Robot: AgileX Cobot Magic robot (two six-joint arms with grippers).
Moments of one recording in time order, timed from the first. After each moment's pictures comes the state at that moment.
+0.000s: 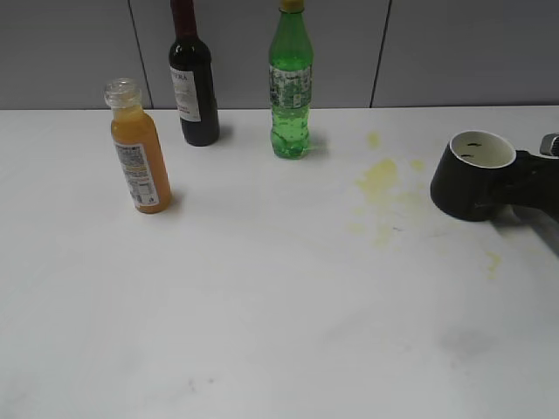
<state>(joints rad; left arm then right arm) 0.02 -0.01 -0.48 0.02 1.08 0.05 -0.26 2.31 -0.85 -0.42 -1.23 0.08</state>
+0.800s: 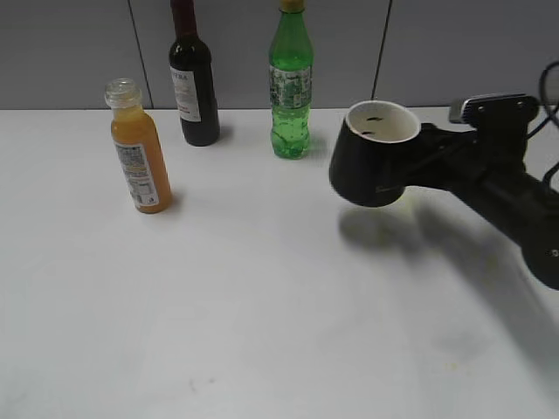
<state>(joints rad) 0.02 -0.01 -0.48 0.02 1.08 0.05 0.18 2.01 -0.65 -0.12 -1.16 0.15</state>
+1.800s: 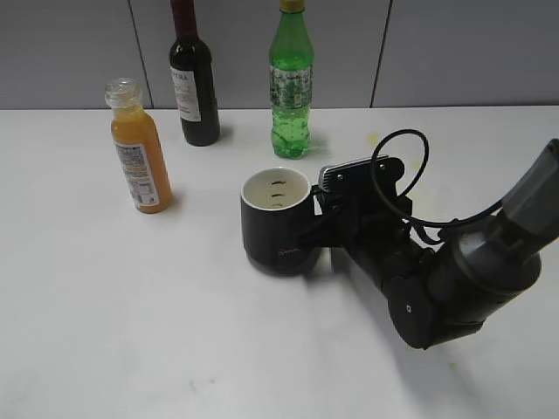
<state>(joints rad) 0.02 -0.01 -0.48 0.02 1.08 0.05 0.66 2.20 -0.74 0.40 -1.16 -0.07</state>
